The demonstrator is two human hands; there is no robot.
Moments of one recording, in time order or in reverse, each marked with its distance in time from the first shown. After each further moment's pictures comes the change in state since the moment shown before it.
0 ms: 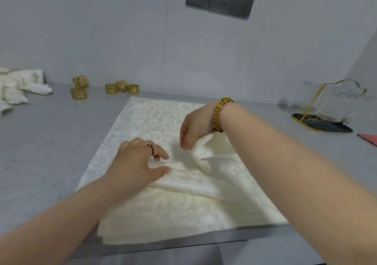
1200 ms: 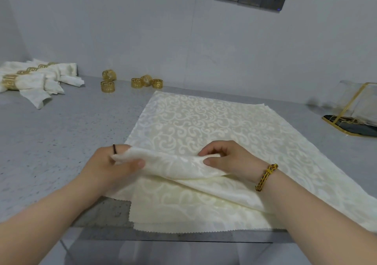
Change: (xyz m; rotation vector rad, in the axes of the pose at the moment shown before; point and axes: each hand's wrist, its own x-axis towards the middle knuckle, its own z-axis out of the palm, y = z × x) left_hand -0.059 -0.022 -0.048 -0.612 0.148 -0.464; right_hand 0.008 0.022 0.102 0.886 0.360 -0.332
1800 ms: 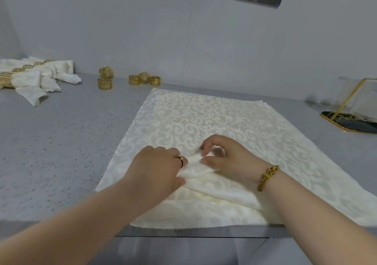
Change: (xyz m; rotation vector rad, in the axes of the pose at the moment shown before) left_hand 0.009 0.016 0.062 1.191 -0.173 0.572; right_hand -0.010 -0.003 -0.001 -0.242 0.064 -0.086
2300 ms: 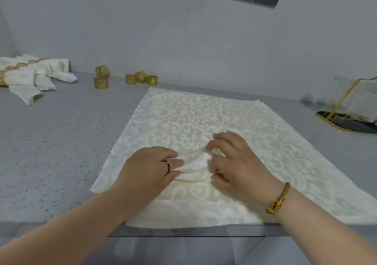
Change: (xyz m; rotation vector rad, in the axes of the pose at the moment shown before) left_hand -0.004 -0.010 0.025 -0.204 0.286 0.070; right_hand -0.024 0.021 0.008 -0.727 0.297 -0.571
